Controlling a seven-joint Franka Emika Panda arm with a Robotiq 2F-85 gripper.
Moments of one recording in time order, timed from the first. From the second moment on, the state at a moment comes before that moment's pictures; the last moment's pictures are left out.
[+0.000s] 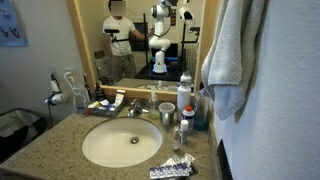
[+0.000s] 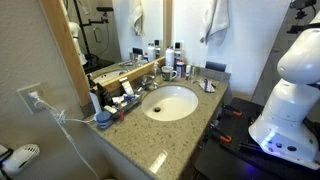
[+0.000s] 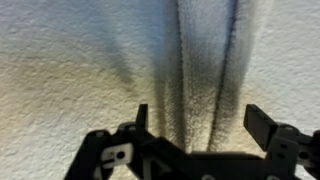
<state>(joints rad) -0.36 -0.11 -0.11 -1.59 -1.06 1.94 1.07</state>
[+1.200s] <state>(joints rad) -0.18 -0.06 -0.13 -1.47 -1.34 1.48 1.26</state>
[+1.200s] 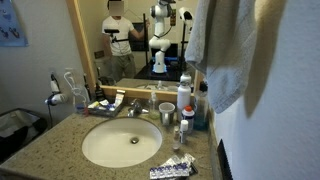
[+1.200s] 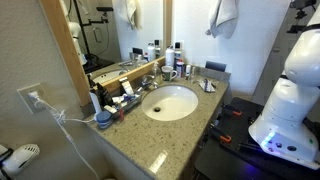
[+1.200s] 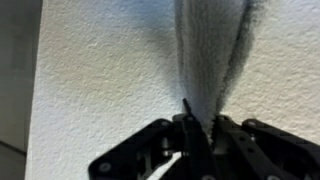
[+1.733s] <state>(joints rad) -0.08 -0.11 -0.07 -1.47 -1.19 1.42 1.04</state>
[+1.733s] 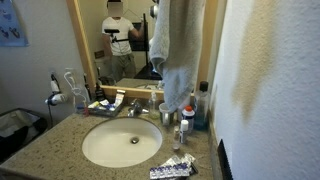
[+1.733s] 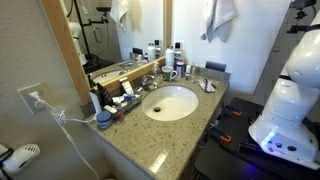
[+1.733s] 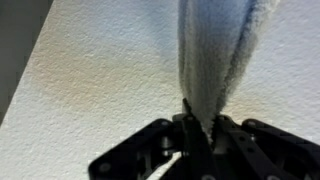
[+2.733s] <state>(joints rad) 0.08 -0.05 0.08 -1.53 -0.60 1.45 0.80</state>
